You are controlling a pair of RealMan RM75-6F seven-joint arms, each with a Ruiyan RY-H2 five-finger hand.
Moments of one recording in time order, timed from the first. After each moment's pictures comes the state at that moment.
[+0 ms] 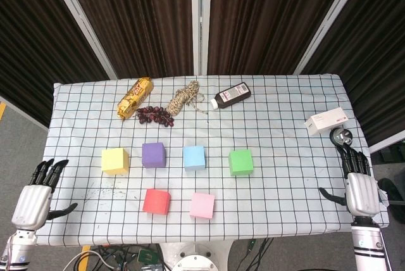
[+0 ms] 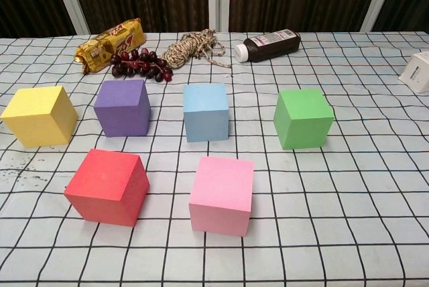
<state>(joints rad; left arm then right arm) -0.05 -1.23 0.02 -1.62 1.63 1.53 0.00 0.08 -1.26 0.13 -1.68 -1.42 1.47 -0.06</state>
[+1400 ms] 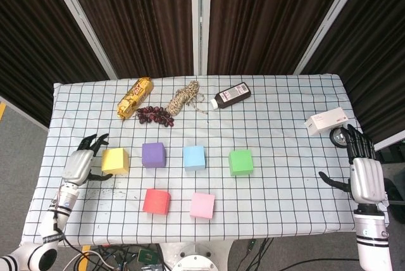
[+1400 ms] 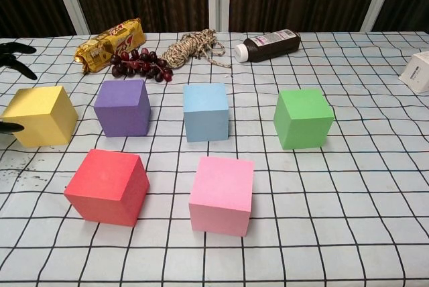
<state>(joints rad) -0.36 -1.46 -0.12 -1.38 1.37 1.13 -0.13 0.13 -1.18 0.20 -1.80 -1.41 1.50 -0.05</state>
